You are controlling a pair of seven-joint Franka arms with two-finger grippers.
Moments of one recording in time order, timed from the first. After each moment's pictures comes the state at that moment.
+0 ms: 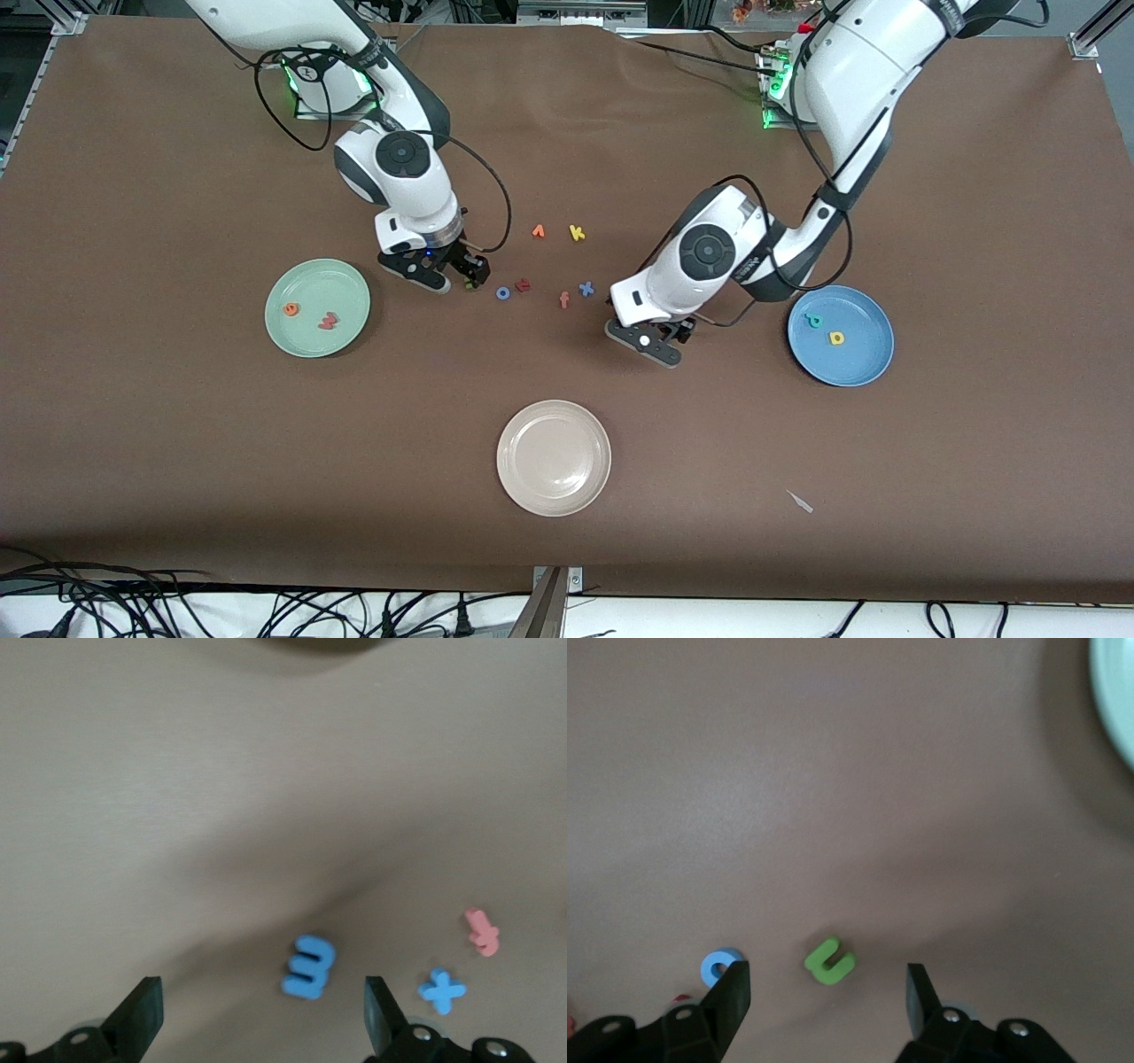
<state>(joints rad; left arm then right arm) -0.20 0.69 -0.43 -1.71 0.17 2.36 -0.21 0.11 0.42 0.50 -2.19 -0.47 2.59 1.42</state>
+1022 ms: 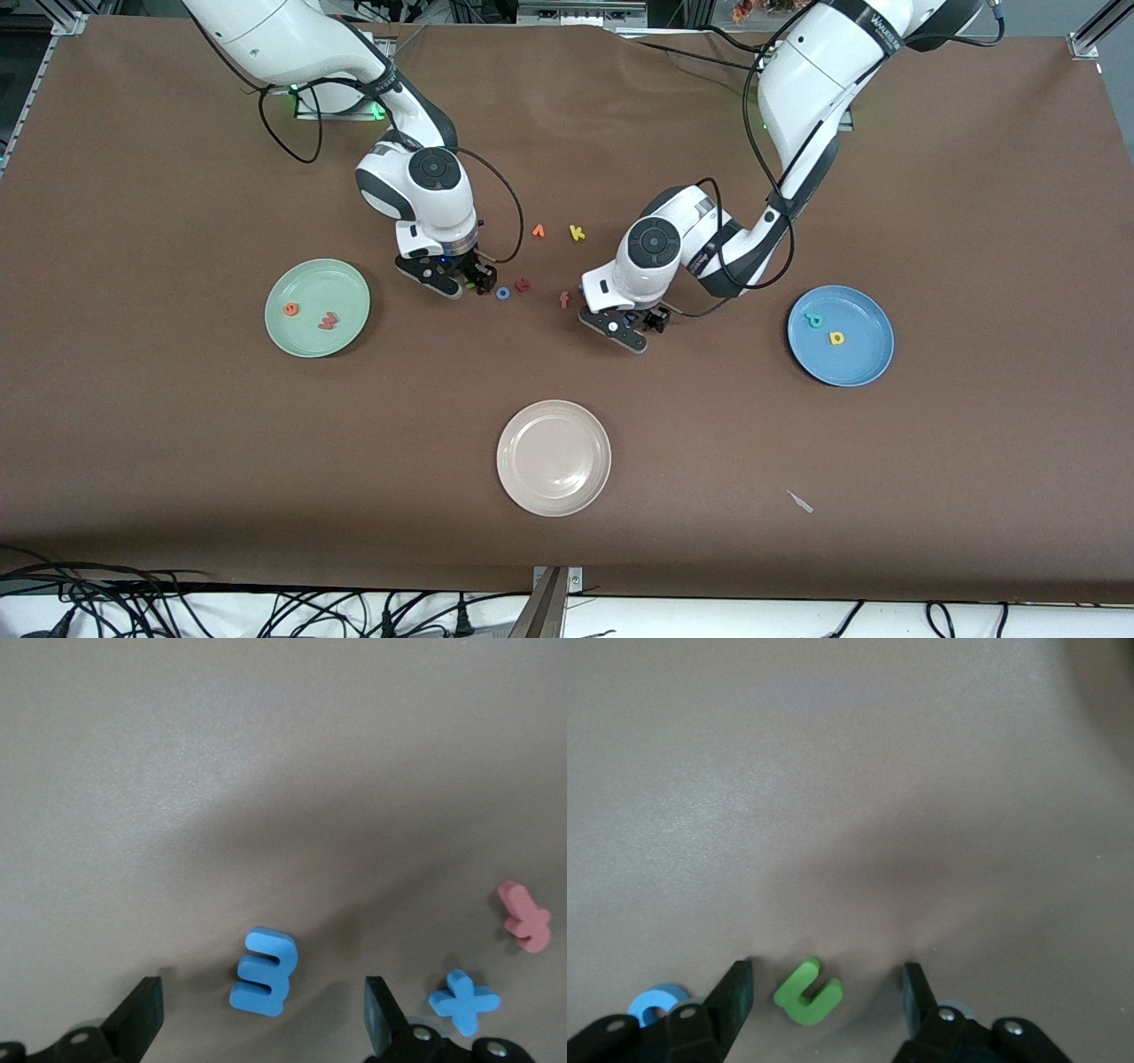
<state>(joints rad) -0.36 0.75 -0.32 -1.71 0.24 2.38 -0.29 0.18 0.53 0.43 -2.15 -0.63 2.61 1.60</state>
